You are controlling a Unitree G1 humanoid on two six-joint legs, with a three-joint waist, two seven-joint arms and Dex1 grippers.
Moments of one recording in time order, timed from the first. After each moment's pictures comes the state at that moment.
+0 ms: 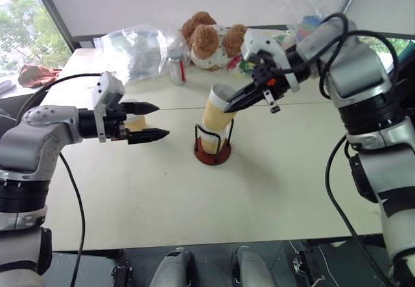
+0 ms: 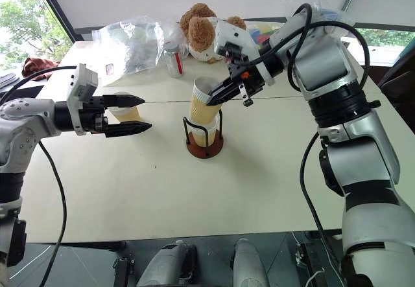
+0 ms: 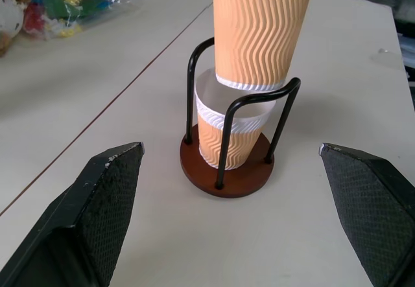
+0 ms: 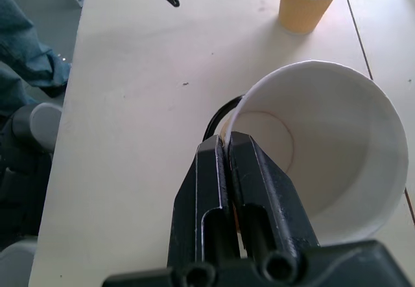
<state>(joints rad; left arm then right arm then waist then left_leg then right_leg) -0.63 0.84 0.09 -0.06 -0.58 0.71 -1.16 -1.33 -0.67 0.40 0.31 0.17 0.56 1.61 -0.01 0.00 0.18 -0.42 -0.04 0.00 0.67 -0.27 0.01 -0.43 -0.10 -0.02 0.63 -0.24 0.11</state>
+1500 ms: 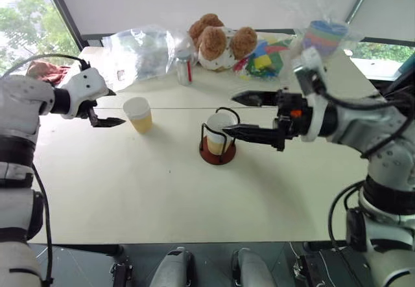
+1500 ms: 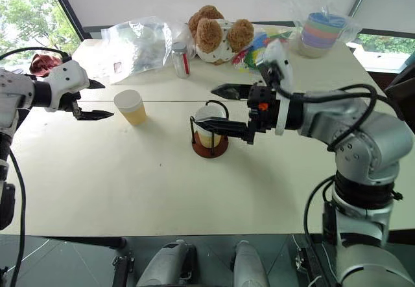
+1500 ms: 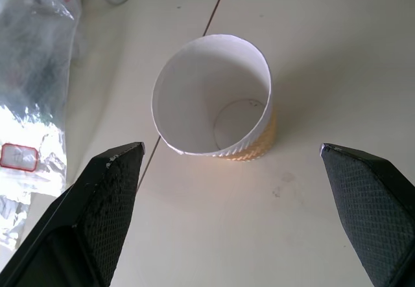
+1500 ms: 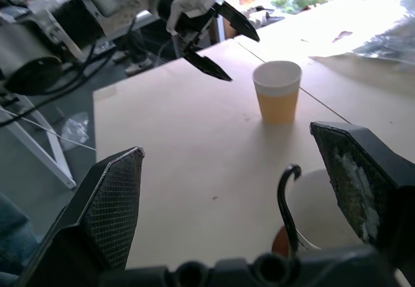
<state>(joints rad) -1.01 0.93 -0.17 0.79 0.02 -0.07 -1.28 -0.75 -0.67 -0.15 -0.54 0.71 1.18 0.86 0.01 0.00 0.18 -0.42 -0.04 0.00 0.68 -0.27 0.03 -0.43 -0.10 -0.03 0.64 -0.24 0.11</state>
